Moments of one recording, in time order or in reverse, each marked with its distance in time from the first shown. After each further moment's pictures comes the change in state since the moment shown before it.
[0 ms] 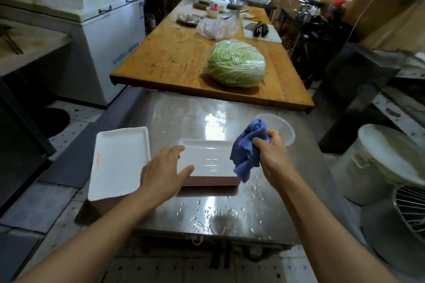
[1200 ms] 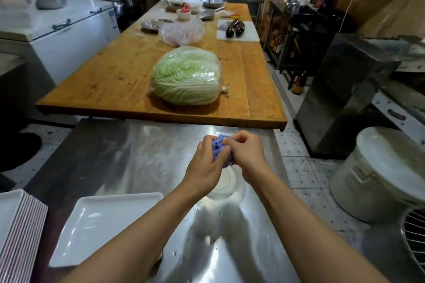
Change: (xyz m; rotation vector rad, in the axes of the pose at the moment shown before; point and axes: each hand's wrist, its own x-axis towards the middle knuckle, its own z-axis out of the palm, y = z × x) left_hand 0.193 0.268 0.143 -0.626 -0.060 0.097; right_hand 0.227 0.001 -0.139 -0.061 -0.037 0.023
